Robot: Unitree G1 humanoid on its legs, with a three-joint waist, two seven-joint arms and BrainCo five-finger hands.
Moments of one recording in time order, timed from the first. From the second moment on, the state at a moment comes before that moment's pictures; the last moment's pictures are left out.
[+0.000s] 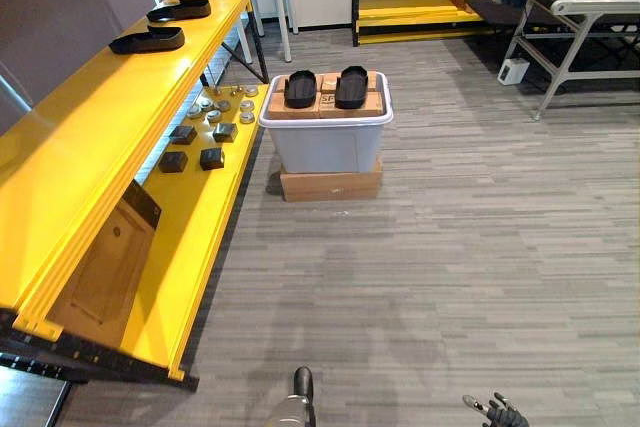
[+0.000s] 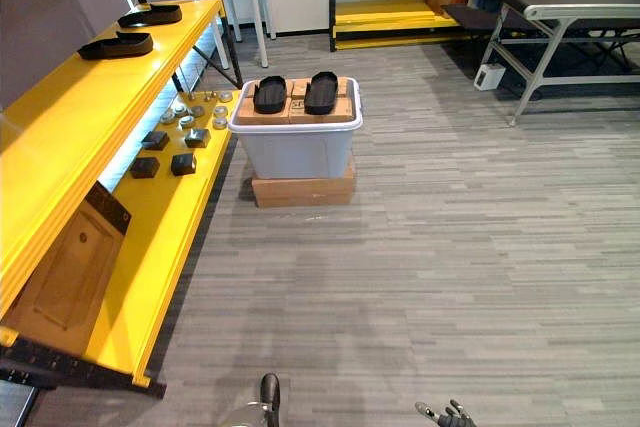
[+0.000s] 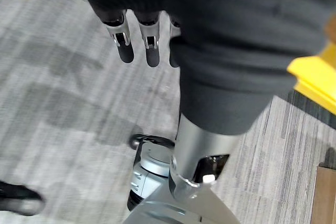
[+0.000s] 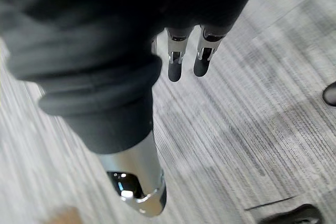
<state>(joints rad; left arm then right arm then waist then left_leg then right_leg) 0.16 0.12 0.31 0.98 -0.14 -0.07 -0.07 -0.10 -0.22 -0.45 1.11 0.22 -0.02 0.10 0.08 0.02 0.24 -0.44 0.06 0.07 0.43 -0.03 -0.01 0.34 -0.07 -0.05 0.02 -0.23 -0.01</state>
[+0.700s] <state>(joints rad) 0.06 0.12 0.34 1.01 -0.10 -0.07 -0.05 0.05 -0.14 -0.47 1.12 0.17 -0.02 0.11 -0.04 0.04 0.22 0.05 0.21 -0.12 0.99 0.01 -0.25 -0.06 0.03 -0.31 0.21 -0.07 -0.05</state>
